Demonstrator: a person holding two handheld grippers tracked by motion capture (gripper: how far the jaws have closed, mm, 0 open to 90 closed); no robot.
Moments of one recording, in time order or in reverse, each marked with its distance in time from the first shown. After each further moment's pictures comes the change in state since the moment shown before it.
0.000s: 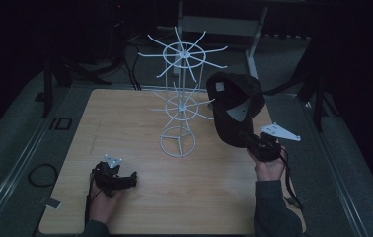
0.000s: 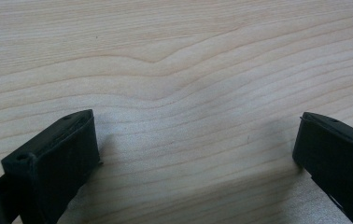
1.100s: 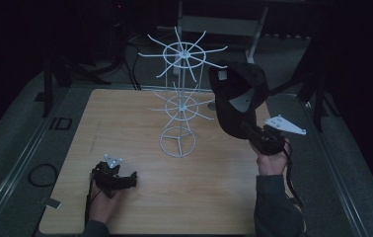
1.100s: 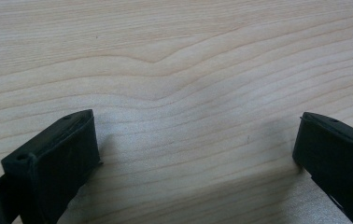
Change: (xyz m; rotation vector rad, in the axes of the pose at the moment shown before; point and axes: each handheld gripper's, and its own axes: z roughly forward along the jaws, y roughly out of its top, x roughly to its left) left arm 0.000 0.000 0.000 0.001 0.000 0.000; right arm 0.002 0.025 -0.007 -0.061 -0.011 -0.030
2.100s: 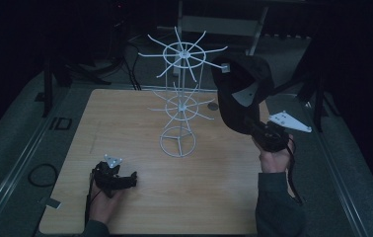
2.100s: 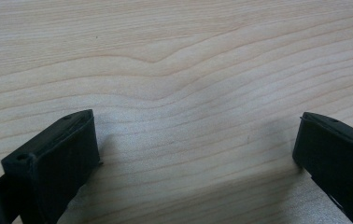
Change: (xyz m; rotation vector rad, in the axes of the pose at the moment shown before) left arm 0.000 0.000 0.000 -0.001 0.000 0.002; right arm 0.000 0.015 -0.007 -0.044 -0.012 -0.019
